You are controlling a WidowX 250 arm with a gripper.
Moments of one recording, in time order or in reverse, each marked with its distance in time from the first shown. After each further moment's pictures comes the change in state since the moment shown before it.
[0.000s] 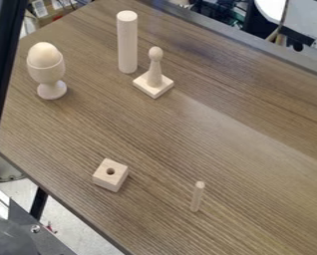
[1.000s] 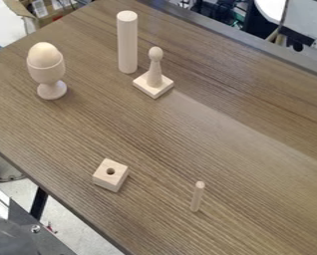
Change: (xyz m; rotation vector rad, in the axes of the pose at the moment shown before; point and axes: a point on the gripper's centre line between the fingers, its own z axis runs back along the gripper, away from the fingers) arm -0.064 0.023 0.036 0.067 0.193 0.265
